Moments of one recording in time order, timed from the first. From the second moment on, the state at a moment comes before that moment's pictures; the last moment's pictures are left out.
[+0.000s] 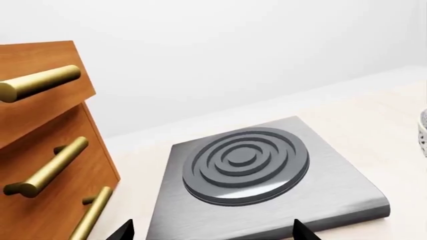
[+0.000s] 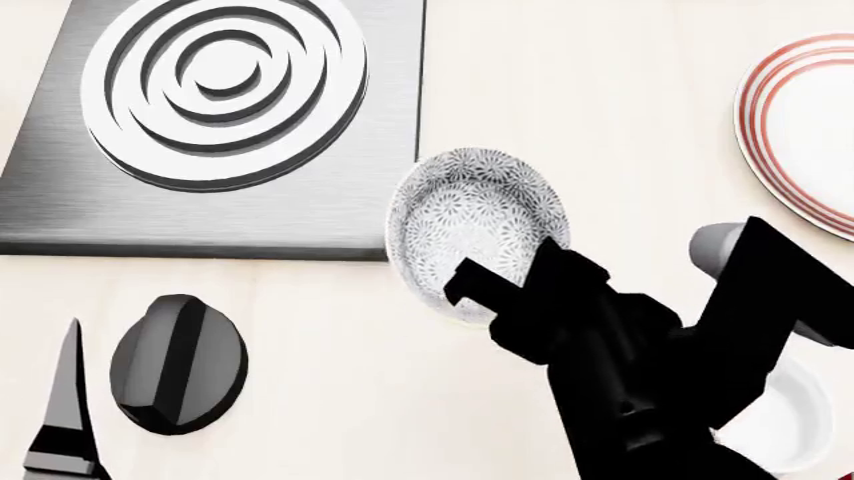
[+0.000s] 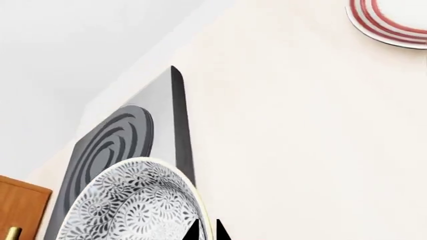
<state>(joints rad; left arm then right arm) -0.05 -0.02 0.05 1.05 0.32 -0.76 0.21 0.62 0.56 -0.32 -0.49 1.60 0.36 0.97</state>
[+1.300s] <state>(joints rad) -0.08 -0.02 0.05 1.05 0.34 -0.78 0.21 1.20 0.54 -0.36 0.17 1.70 0.49 1.01</state>
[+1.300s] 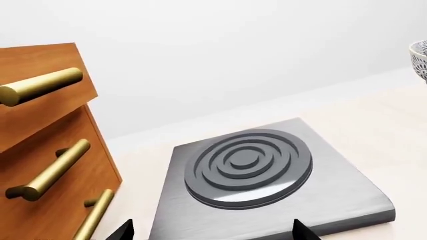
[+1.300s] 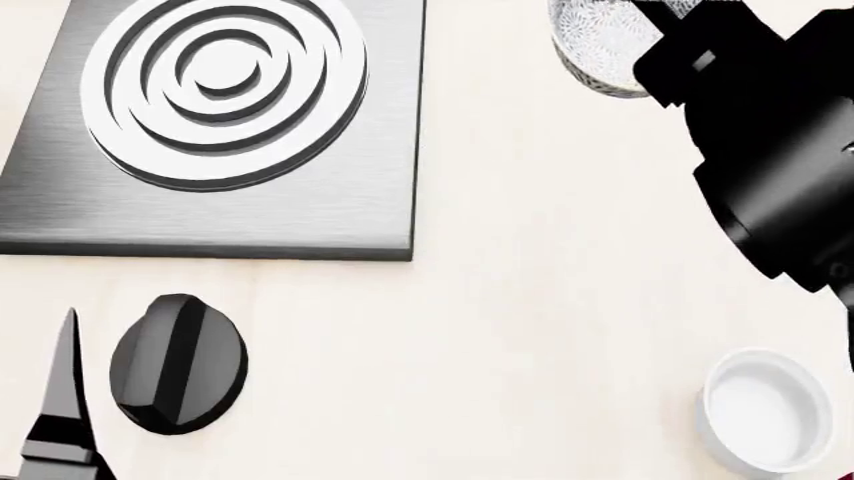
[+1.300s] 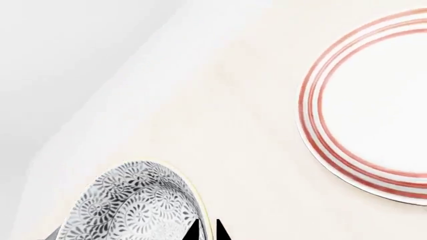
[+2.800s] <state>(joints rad) -0.08 -0.02 0.04 1.05 0.34 -0.78 0.23 1.38 0.57 -0.37 0.64 1.56 0.41 0.90</state>
